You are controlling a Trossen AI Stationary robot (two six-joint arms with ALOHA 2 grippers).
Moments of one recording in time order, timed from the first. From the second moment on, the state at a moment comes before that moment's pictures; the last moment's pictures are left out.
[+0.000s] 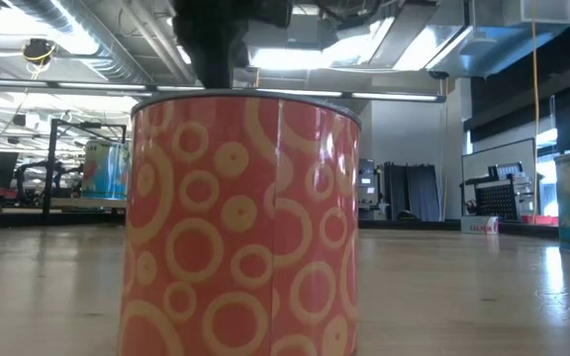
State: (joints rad) left arm -0.20 1.84 1.62 -1.10 -0.12 -0.27; right arm 0.16 1.54 2.36 -1.57 0.22 -0.06
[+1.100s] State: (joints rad) left arm 0.27 1.83 1.97 -1.54 -0.36 -0.46; right arm 0.16 1.54 2.36 -1.57 0.22 -0.06
